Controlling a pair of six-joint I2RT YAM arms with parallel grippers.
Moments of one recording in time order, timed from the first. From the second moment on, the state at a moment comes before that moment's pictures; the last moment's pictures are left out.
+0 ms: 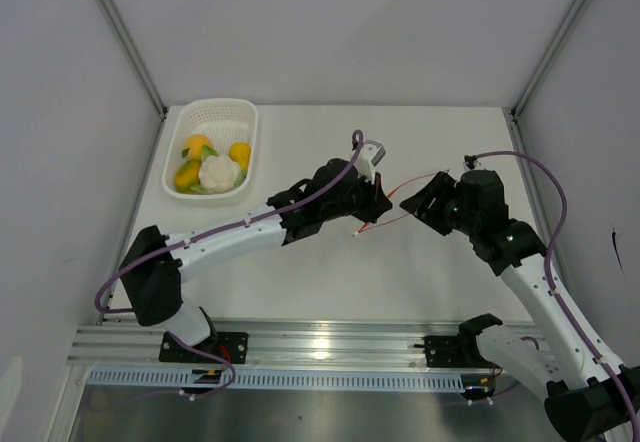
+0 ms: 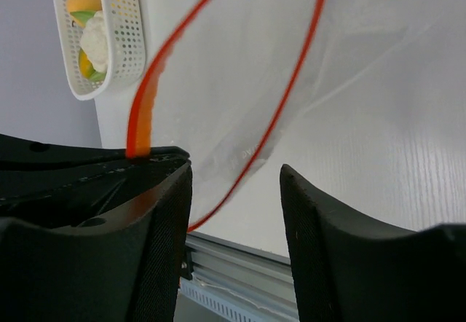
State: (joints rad) left arm -0.97 1.57 1.25 -0.06 0.02 -0.47; right arm 0.36 0.90 0.92 -0.59 -0.12 0.85
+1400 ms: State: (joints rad) left arm -0.80 1.72 1.21 0.16 0.30 -0.60; right arm 0.45 1.56 1.54 -0.93 0.13 0.38
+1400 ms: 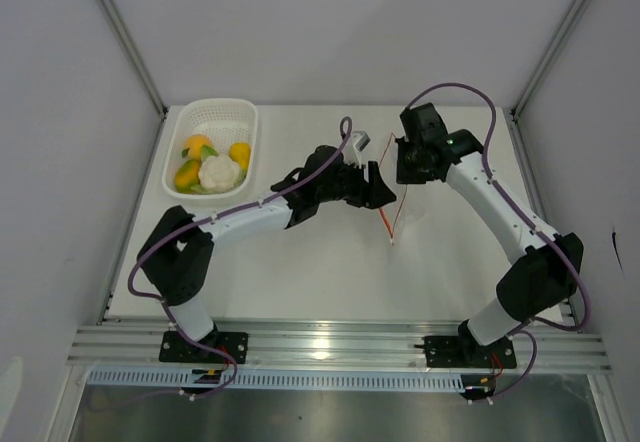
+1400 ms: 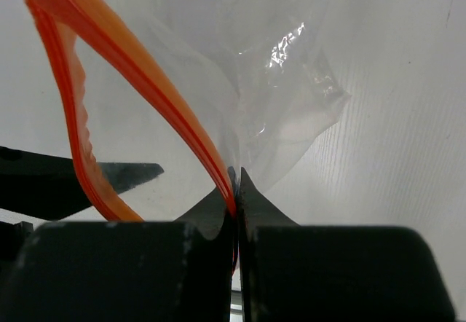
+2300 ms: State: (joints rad) left arm -0.75 1.58 1.07 0.11 0.04 -0.44; right arm 0.50 1.71 1.64 -0.91 0.07 0.37
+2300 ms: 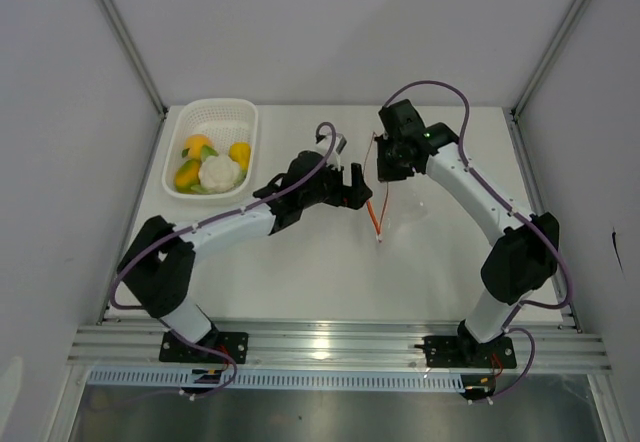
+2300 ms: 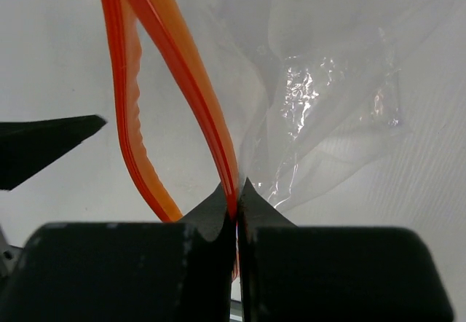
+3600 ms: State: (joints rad) left arm -0.73 1.74 1.18 0.10 0.17 -0.74; right arm 0.57 1.53 1.44 -0.88 0.21 0.46
